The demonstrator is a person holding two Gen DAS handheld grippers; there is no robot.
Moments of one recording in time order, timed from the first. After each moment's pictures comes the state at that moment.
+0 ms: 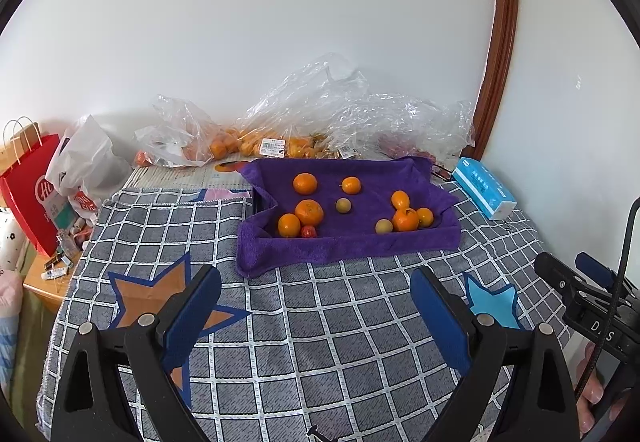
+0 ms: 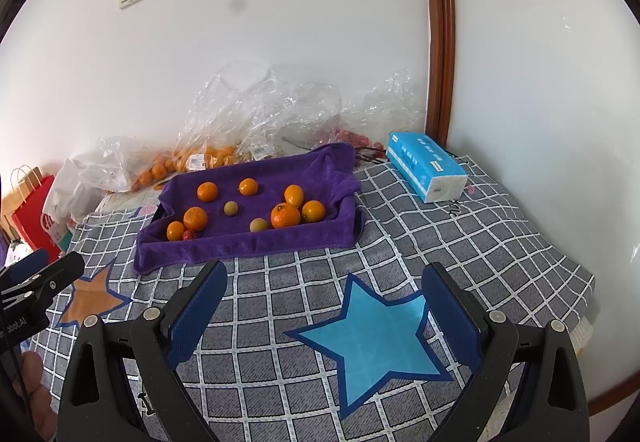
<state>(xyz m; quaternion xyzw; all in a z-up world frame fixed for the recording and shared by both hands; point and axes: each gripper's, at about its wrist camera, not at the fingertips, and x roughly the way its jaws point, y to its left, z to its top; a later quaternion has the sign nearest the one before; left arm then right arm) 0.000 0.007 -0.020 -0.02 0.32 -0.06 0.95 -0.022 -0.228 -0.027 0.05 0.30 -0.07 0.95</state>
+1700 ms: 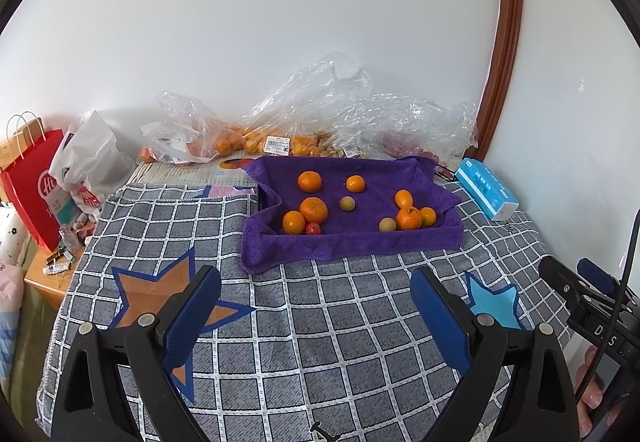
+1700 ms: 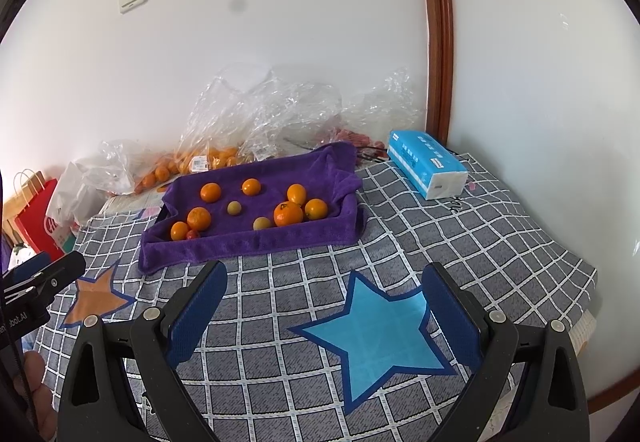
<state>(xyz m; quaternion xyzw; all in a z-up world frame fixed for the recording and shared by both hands) -0.003 0.012 -0.020 -0.02 0.32 -0.06 0.95 -0.028 -0.227 -0.028 0.06 0.30 -0.06 0.95</state>
